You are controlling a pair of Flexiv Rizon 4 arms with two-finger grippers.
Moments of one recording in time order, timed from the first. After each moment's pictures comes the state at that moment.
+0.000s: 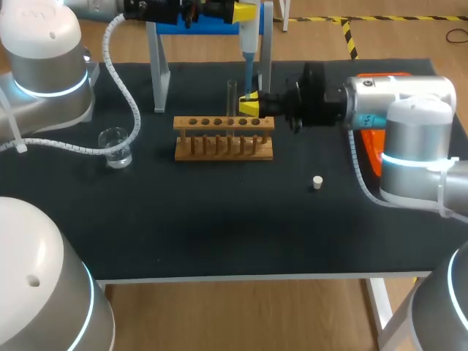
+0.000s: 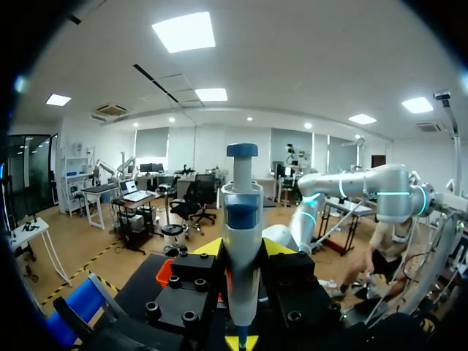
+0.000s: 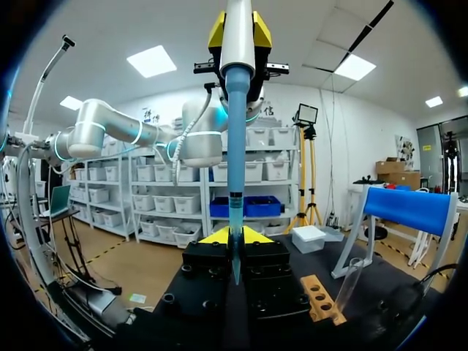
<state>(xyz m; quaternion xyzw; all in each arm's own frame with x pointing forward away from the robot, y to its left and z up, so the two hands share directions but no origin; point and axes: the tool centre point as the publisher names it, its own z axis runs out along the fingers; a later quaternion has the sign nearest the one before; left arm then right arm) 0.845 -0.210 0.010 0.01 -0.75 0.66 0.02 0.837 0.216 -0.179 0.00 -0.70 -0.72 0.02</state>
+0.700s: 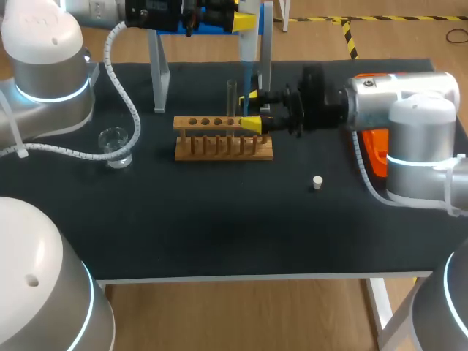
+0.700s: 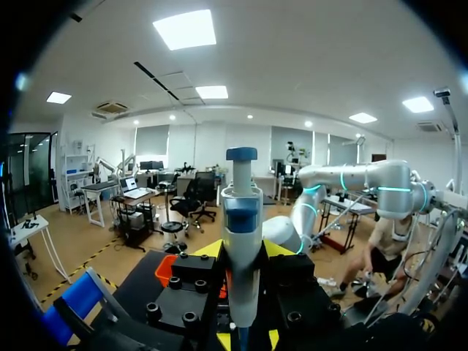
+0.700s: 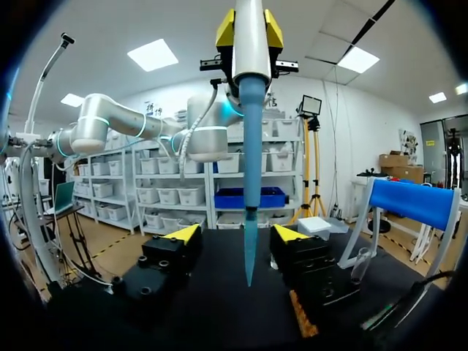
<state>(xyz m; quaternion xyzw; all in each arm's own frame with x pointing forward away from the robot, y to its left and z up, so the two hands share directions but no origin) 0.844 -0.210 -0.002 0.01 -0.75 0.66 0.03 0.822 0.213 -0.192 0.01 -0.72 -0.69 0.03</state>
